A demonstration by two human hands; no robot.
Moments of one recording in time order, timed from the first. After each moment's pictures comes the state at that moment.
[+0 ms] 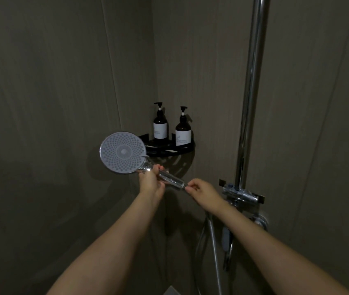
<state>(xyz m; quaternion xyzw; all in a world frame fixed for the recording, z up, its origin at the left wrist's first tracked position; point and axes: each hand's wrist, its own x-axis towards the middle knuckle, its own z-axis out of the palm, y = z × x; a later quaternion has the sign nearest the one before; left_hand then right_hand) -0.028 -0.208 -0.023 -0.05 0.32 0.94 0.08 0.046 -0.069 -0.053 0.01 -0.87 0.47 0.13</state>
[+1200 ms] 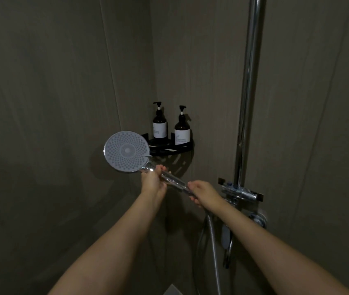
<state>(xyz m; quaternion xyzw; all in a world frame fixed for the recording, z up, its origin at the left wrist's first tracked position) -0.013 -0.200 -0.020 -0.02 0.36 0.93 0.08 0.050 -0.067 -0.060 -0.01 -0.83 0.55 0.09</state>
